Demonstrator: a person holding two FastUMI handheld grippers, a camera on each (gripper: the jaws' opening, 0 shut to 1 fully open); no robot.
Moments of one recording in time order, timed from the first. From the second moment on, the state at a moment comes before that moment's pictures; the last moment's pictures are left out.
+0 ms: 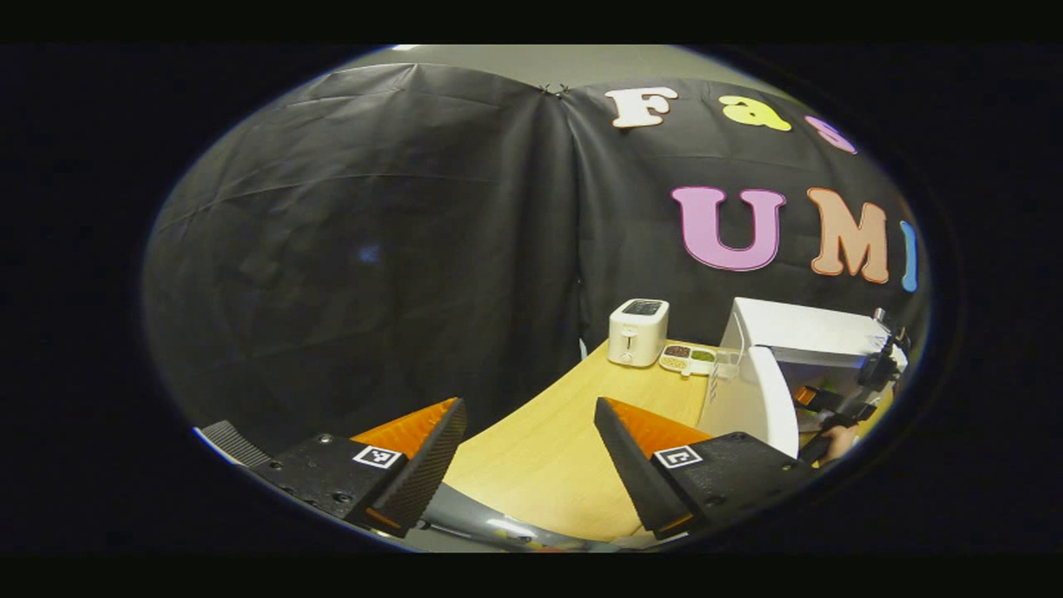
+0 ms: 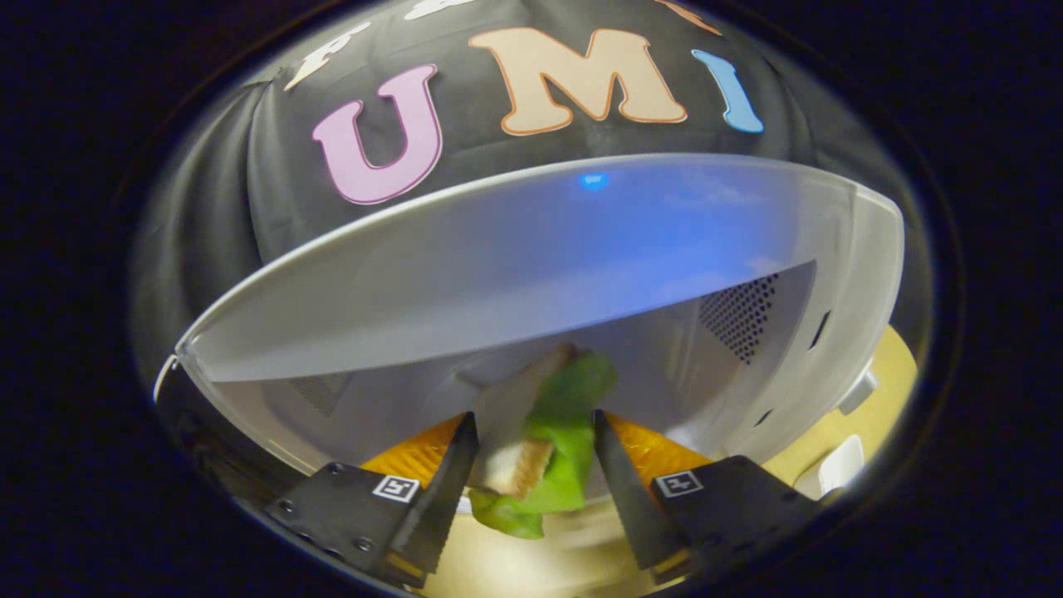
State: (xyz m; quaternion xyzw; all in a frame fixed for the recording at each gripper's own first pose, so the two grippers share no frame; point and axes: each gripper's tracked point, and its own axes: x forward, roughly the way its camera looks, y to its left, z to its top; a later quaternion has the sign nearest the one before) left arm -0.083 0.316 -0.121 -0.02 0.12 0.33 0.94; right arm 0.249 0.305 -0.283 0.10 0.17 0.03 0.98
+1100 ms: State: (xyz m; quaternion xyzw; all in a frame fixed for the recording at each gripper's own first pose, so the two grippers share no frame) left arm -0.073 0.262 -0.162 -0.03 0.18 0.13 0.97; right arm 0.079 0.253 -0.191 0.12 0.12 0.04 0.98
